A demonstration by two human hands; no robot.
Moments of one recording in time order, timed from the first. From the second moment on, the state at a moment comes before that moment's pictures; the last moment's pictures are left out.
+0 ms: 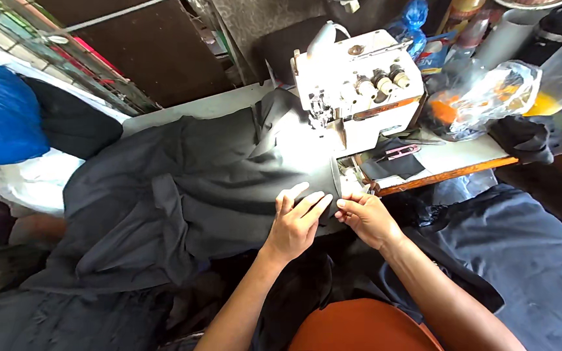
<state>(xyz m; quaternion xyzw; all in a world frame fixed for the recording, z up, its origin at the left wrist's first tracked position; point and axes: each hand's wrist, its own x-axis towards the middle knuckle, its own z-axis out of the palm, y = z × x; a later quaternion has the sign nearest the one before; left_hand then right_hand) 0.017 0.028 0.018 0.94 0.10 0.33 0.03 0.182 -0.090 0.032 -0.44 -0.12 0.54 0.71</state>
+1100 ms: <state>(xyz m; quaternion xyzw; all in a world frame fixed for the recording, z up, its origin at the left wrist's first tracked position) 0.037 0.041 0.000 0.92 0.18 0.33 -0.10 0.182 -0.097 0.016 -0.50 -0.26 0.40 0.72</state>
